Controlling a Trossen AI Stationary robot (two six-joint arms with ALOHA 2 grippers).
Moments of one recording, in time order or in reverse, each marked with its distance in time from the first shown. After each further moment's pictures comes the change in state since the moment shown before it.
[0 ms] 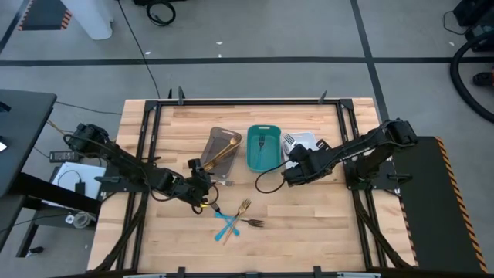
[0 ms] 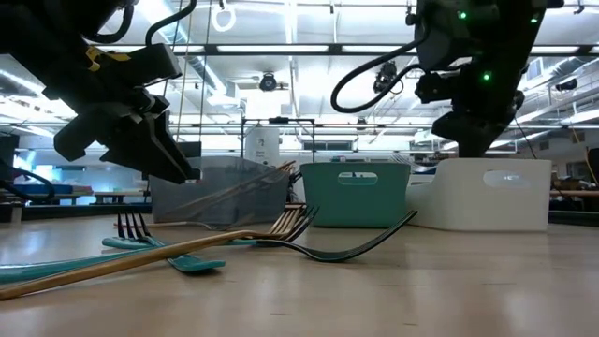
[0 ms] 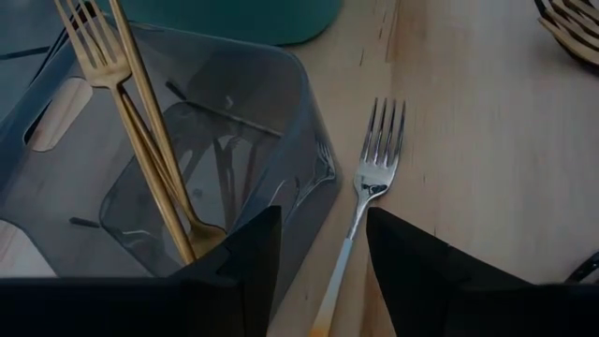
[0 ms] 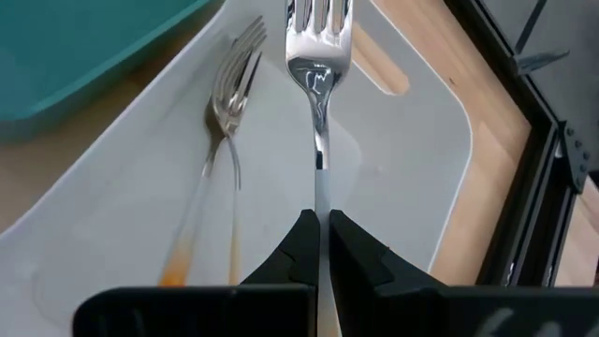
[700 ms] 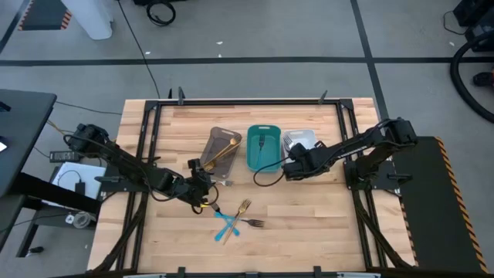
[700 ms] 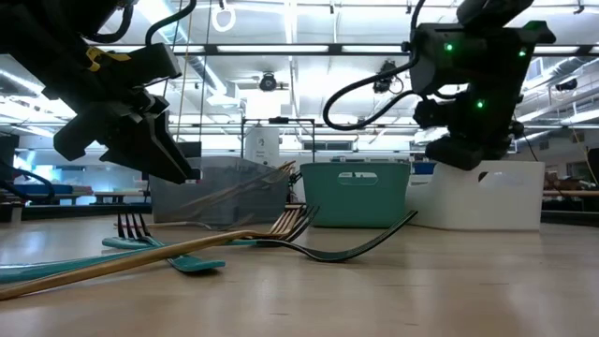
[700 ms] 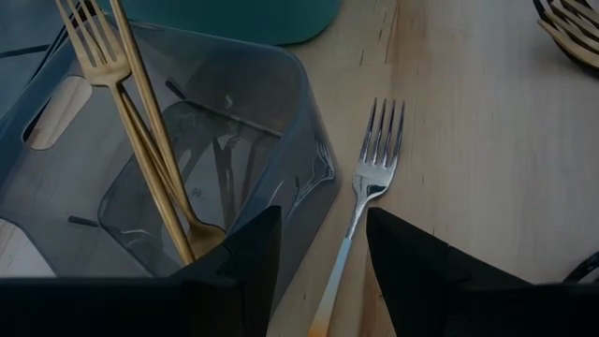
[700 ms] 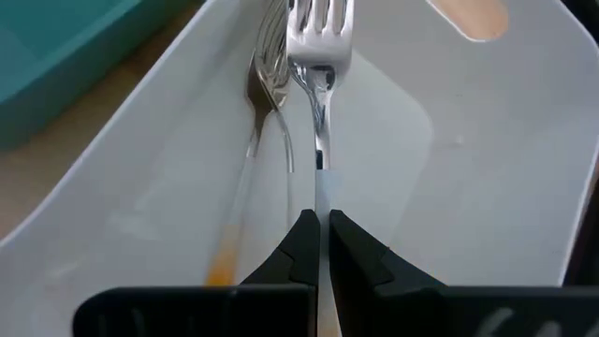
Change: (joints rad) left arm -0.001 0.000 0.000 0.000 0.000 -0.008; right arm -0.088 -0.001 -0.124 0.233 -0.071 -0.062
